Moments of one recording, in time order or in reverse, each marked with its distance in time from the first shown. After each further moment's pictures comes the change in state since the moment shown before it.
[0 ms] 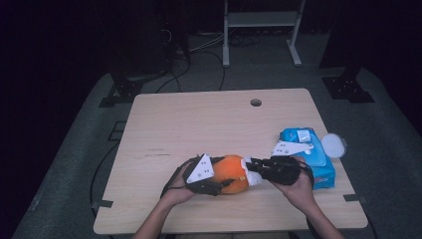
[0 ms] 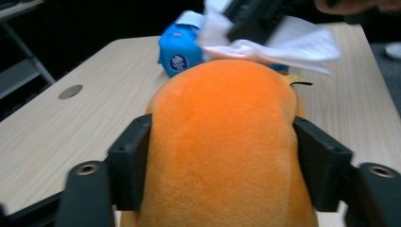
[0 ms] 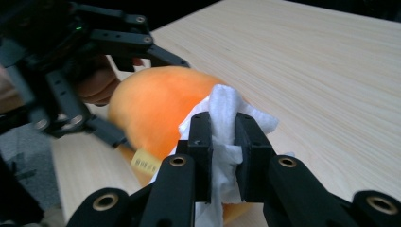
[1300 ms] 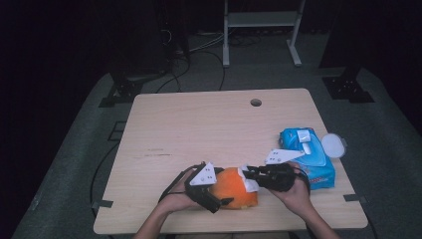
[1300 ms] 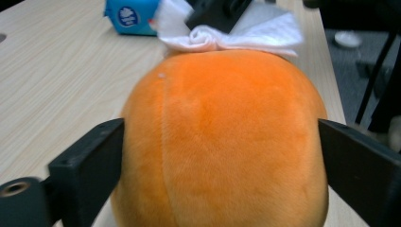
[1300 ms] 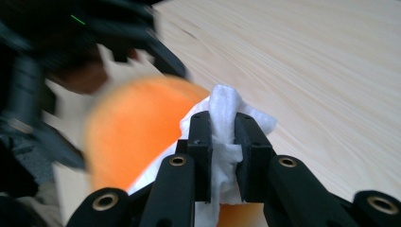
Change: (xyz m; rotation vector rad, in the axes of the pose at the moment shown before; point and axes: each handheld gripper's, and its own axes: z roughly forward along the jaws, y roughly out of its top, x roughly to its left) left arm -0.011 -0.008 0.001 0.097 -0.126 -0.122; right arm 0.003 -0.017 0.011 0.063 0.009 -0.044
